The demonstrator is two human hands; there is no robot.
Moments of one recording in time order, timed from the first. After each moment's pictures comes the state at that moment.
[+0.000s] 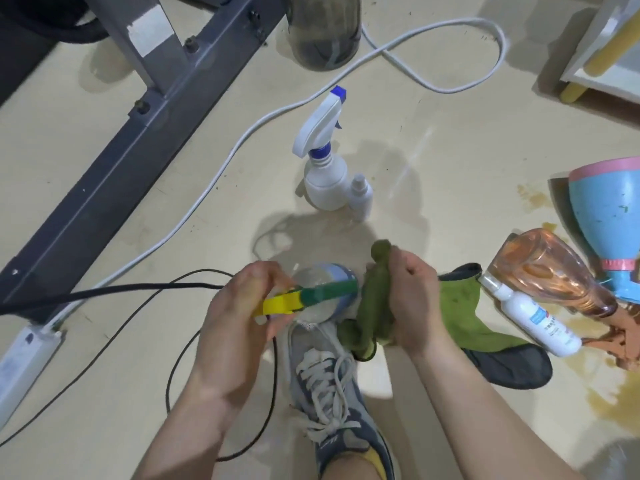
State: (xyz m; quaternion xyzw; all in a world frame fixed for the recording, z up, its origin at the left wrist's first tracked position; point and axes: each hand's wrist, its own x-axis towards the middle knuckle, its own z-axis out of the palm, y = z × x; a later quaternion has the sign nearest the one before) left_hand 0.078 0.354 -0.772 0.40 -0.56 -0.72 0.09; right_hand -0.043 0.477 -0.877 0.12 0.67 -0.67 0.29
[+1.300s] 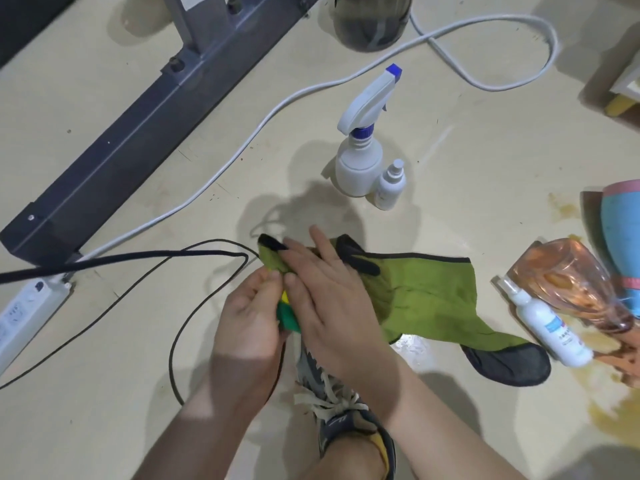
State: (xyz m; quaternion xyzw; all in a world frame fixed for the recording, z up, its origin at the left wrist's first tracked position) left_hand 0.091 0.367 -0.773 0.52 -0.42 -0.73 0.15; right_hand 0.026 0.433 -0.825 -0.41 0.79 -0.40 0.22
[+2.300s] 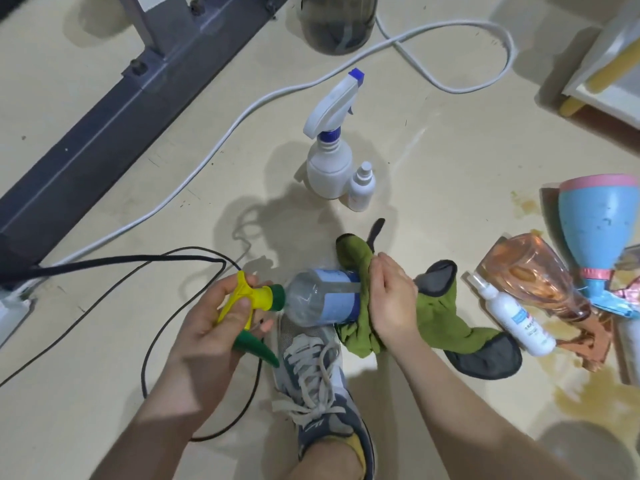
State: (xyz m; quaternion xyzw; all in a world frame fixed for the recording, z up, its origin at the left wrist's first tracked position) left_hand 0.121 0.352 -0.791 0.48 -0.48 -0.73 0.10; right_hand -0.029 0.493 -0.921 -0.08 0.87 -0.45 0.20
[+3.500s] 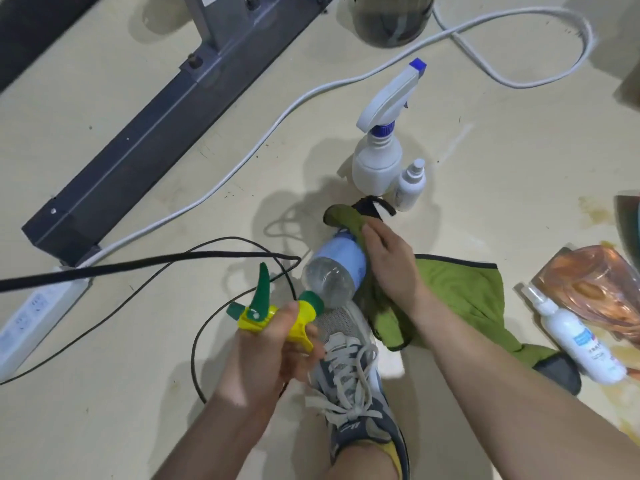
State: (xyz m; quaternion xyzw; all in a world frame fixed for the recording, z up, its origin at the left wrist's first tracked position) left_hand 0.121 0.369 -0.795 0.62 -0.41 -0.67 0.05; right_hand -0.051 0.421 -0.924 -0.20 0.78 -0.51 0.30
